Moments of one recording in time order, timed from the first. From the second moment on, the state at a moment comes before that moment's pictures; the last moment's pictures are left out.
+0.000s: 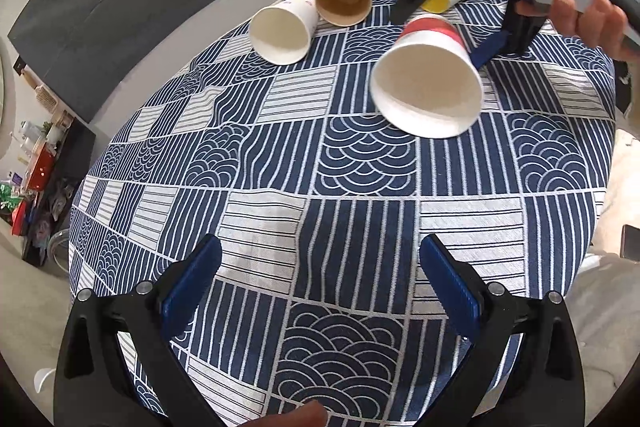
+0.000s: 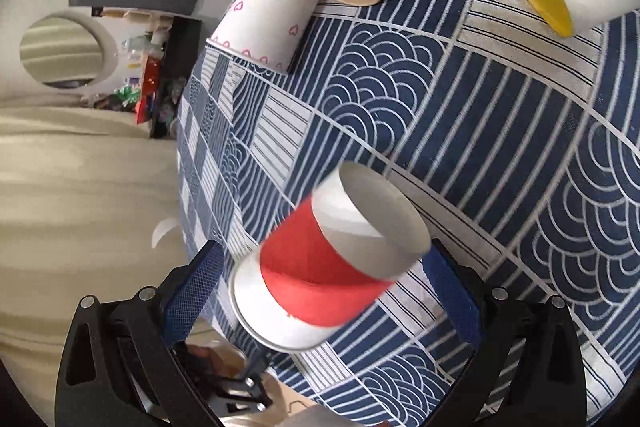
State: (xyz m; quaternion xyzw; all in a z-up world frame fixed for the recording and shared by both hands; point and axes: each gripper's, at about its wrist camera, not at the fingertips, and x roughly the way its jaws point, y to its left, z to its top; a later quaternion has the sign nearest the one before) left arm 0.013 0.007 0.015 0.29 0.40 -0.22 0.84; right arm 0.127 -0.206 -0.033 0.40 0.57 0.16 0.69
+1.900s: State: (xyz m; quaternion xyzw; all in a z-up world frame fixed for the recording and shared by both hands) left arm 0.066 -0.003 0.010 0.20 0.42 -0.16 0.87; right arm 0.091 -0.136 0.040 -0.07 0.26 0.07 0.96
